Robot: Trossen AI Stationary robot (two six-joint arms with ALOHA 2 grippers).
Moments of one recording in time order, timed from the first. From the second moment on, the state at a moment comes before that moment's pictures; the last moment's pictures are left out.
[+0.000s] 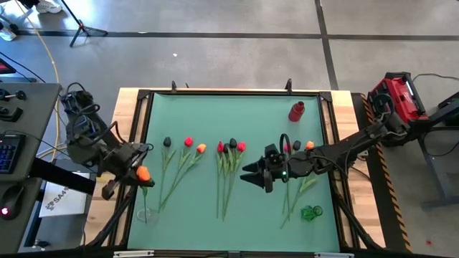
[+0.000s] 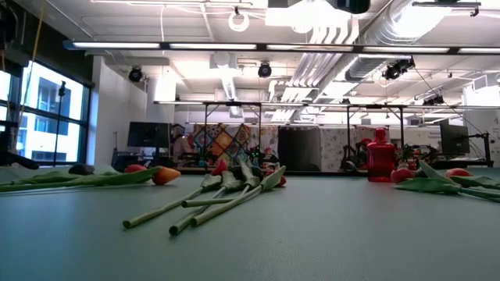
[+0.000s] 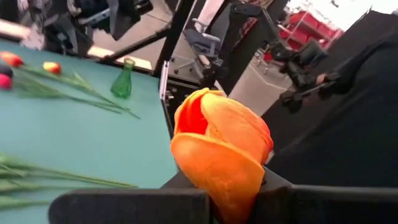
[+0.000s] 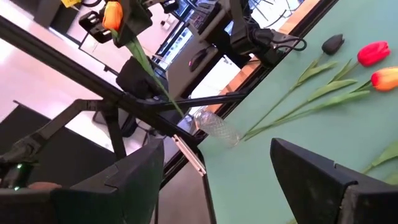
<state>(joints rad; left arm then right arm) -0.93 0.76 1.04 -0.51 -0.47 -0.55 0.41 1.35 0.95 0.20 0.34 0.94</state>
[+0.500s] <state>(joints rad) -1.00 0.69 1.04 -0.51 -0.53 -0.48 0.42 1.35 0.95 0.20 0.37 0.99</state>
